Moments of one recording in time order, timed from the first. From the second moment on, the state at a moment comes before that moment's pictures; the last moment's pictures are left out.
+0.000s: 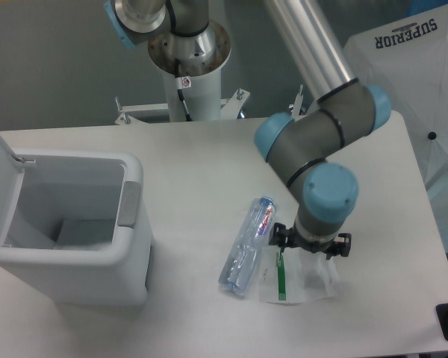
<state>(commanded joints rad) 2.51 -2.21 -1.39 -1.15 1.68 0.69</state>
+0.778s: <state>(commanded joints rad) 2.47 -2.27 -1.37 -1.14 1.73 0.66</state>
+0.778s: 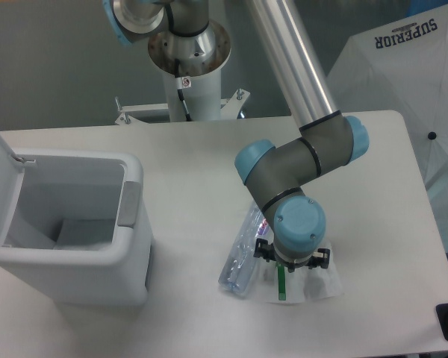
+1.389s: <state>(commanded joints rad) 2.47 -2.26 -1.35 -1.12 1.72 0.66</state>
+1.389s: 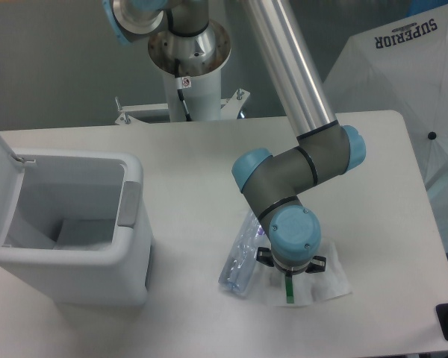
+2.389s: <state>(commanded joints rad) 2.50 -2.00 -1.26 -1.12 1.40 0.60</state>
